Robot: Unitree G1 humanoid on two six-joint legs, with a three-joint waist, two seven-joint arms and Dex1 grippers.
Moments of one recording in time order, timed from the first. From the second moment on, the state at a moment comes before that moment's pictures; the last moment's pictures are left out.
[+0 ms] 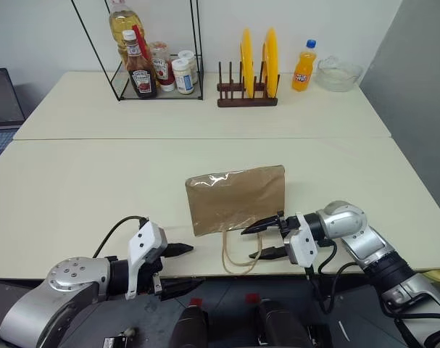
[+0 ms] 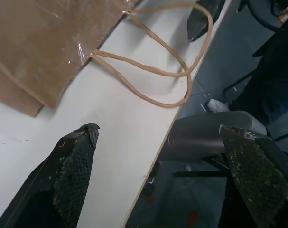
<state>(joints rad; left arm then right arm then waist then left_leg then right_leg) 0.21 0.84 0.11 -0.59 -0.60 0.67 -0.94 -0.48 -0.59 0.45 0.17 0.14 -0.64 1.22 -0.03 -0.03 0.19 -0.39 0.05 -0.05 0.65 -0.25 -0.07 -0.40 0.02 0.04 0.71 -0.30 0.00</state>
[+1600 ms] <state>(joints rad) -0.01 0.77 -0.09 -0.40 -0.56 0.69 -0.98 -0.44 -0.53 0.35 0.00 0.20 -0.09 1.23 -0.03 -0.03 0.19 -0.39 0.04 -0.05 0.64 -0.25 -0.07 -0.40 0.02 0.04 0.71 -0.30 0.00</state>
